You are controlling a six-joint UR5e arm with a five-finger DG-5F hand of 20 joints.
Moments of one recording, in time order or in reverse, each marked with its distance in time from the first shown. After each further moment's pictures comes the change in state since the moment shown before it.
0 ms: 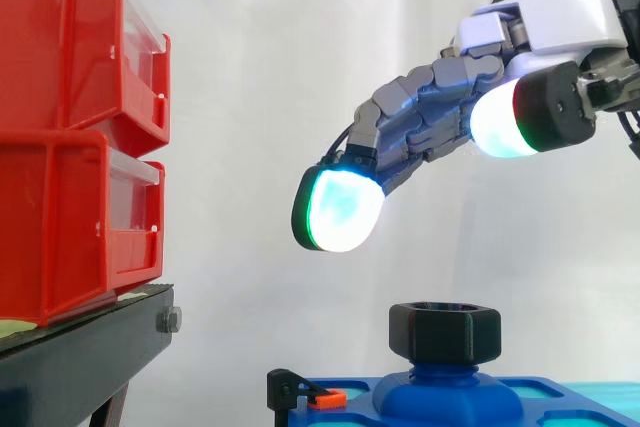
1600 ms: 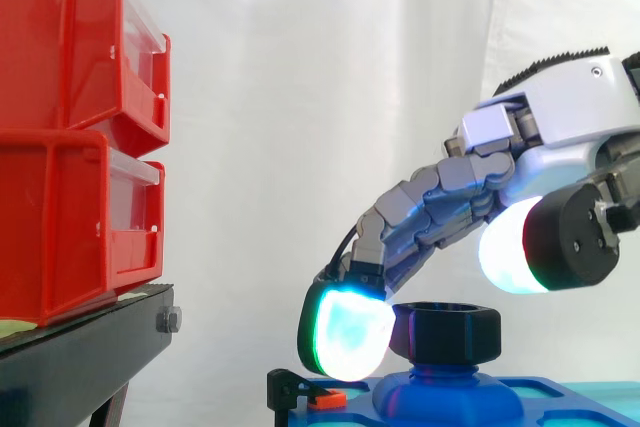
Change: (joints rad) arm 0.044 -0.027 -0.072 0.033 0.077 0.026
